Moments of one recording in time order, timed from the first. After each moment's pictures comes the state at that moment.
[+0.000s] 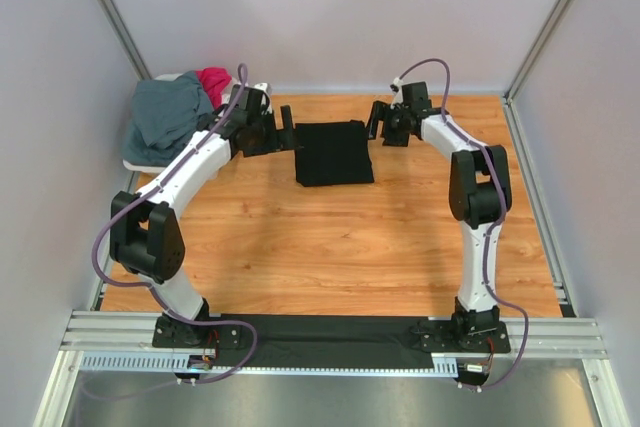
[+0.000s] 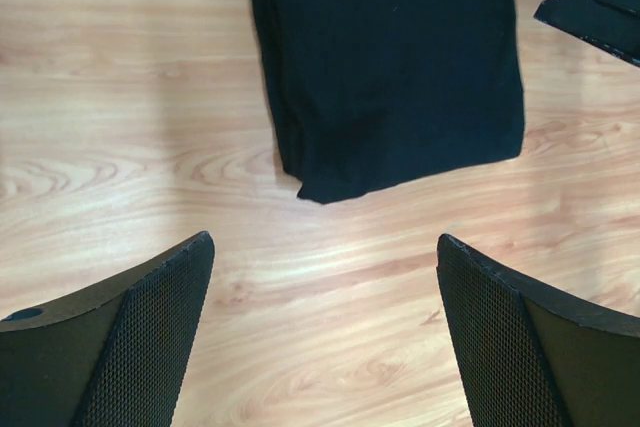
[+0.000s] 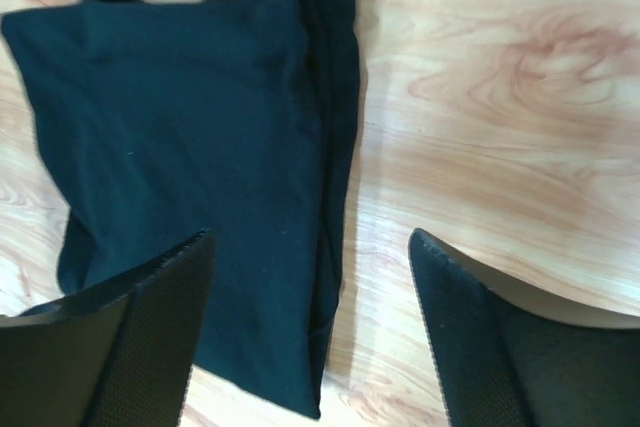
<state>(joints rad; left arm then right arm) -0.36 1.68 1.47 -0.56 0.11 -0.44 0.19 2.20 1.75 -0.37 -0.37 0.36</state>
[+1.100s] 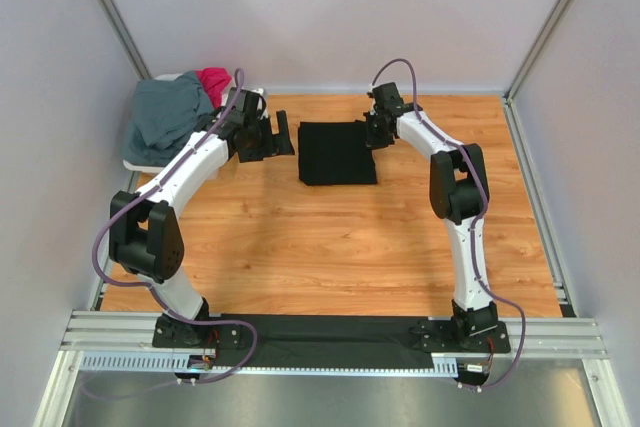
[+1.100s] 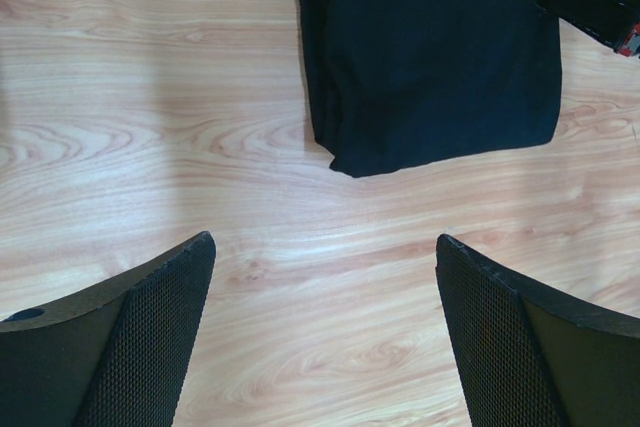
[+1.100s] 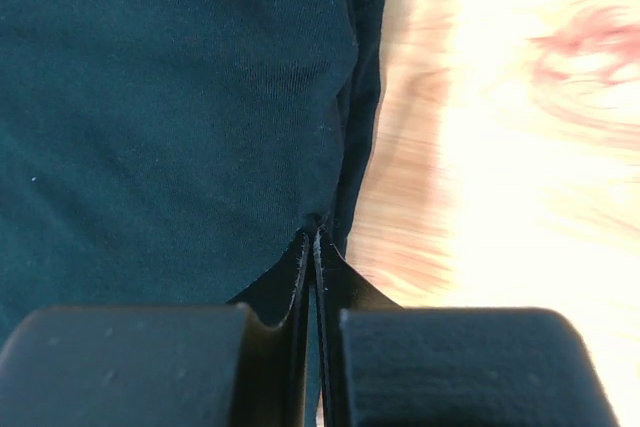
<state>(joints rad) -0.33 1.68 1.44 -0.61 0.12 -0.44 0.30 2.35 1.96 -0.60 -0.09 0.25</state>
